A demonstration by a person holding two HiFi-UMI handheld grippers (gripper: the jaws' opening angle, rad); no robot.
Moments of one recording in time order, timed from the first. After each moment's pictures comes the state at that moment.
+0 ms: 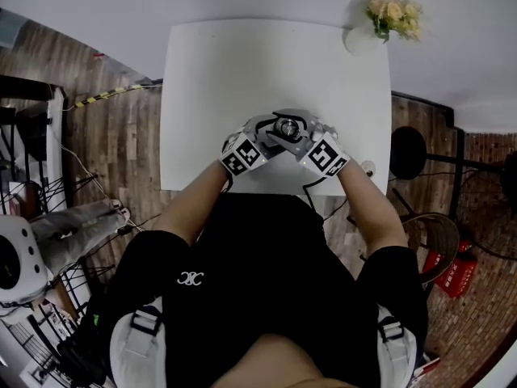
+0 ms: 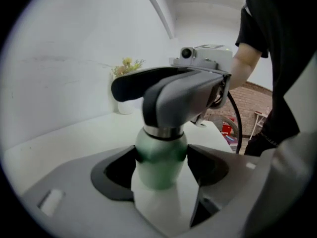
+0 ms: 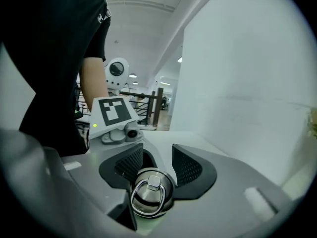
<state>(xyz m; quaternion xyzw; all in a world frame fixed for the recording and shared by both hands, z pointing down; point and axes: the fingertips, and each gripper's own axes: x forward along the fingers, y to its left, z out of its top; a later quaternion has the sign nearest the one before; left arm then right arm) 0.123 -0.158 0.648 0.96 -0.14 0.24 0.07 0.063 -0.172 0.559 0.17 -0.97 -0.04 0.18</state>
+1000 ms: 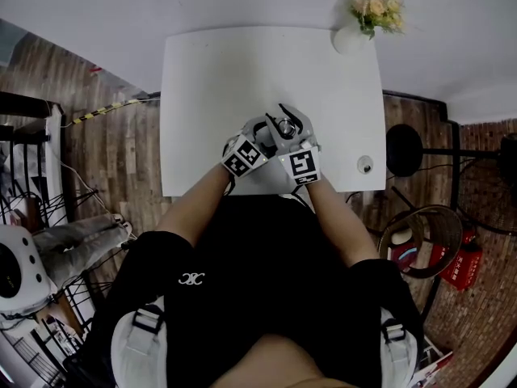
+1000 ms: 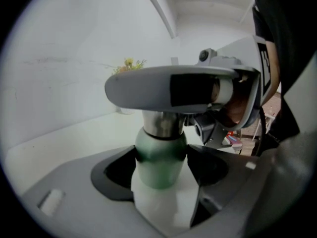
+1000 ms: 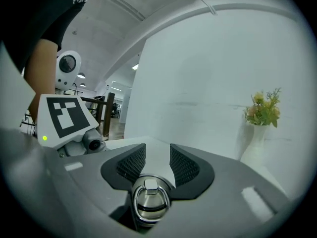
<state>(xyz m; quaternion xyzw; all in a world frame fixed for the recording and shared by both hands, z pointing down) 0.123 -0.157 0.650 0.96 -0.15 0.24 0.07 0.087 -0.203 0.550 0.47 -0.87 -0.03 0.10</state>
